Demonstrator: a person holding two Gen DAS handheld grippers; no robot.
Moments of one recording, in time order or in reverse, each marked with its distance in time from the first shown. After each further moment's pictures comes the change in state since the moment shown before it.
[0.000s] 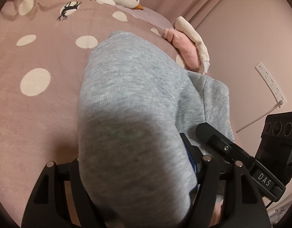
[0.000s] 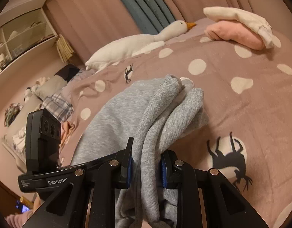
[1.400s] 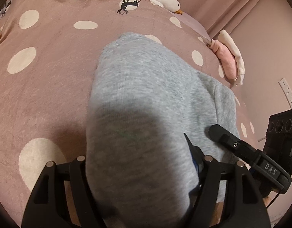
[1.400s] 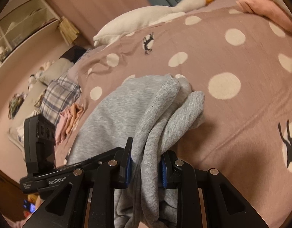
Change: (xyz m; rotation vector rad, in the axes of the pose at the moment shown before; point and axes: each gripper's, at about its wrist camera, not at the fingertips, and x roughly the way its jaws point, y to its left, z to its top) left arm -0.043 0.110 -0.012 -0.110 0.009 0.175; right arm 0.081 0.042 -0.022 0.059 0.166 0.069
